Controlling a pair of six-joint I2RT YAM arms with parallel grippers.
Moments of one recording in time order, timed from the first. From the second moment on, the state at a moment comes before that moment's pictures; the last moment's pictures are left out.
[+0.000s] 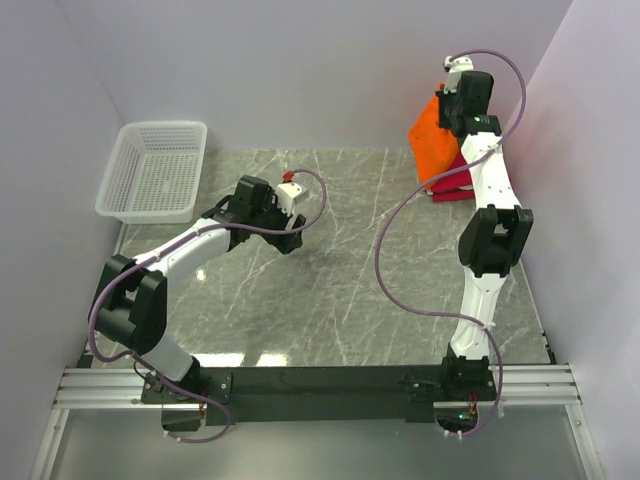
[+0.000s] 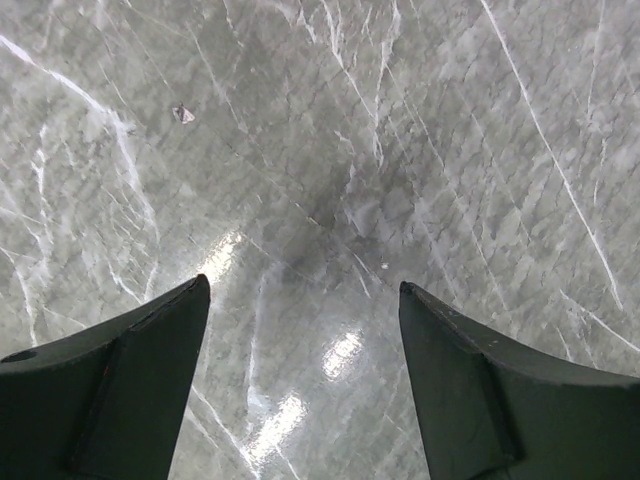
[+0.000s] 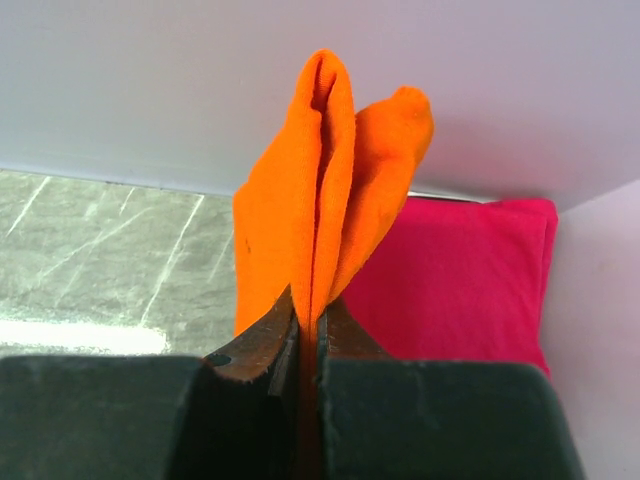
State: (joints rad) left arm -0.46 1.57 1.10 -0.26 0.34 0.19; right arm -0.03 2.19 2.26 -0.46 -0.02 -0.20
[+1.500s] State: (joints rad) left arm -0.46 1.65 1.29 -0.44 0.47 0.16; right arm -0.19 2.36 2.27 -0.29 0.02 -0.47
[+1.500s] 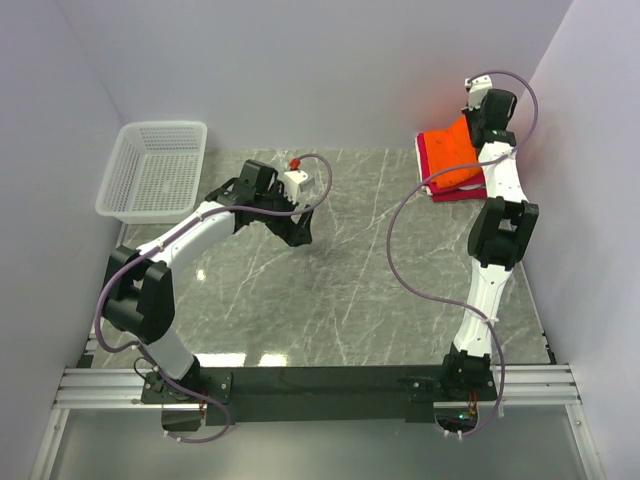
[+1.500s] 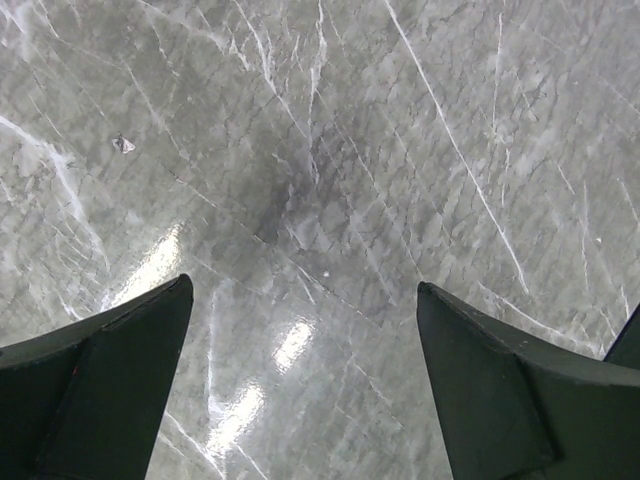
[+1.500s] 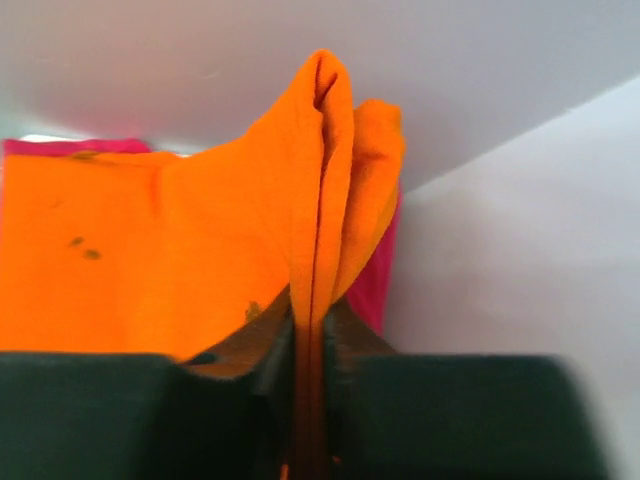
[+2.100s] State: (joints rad) left arm -0.41 1.63 1.33 -0.49 0.45 0.12; right arm -0.21 2.34 2.27 -0.17 0.13 -0.49
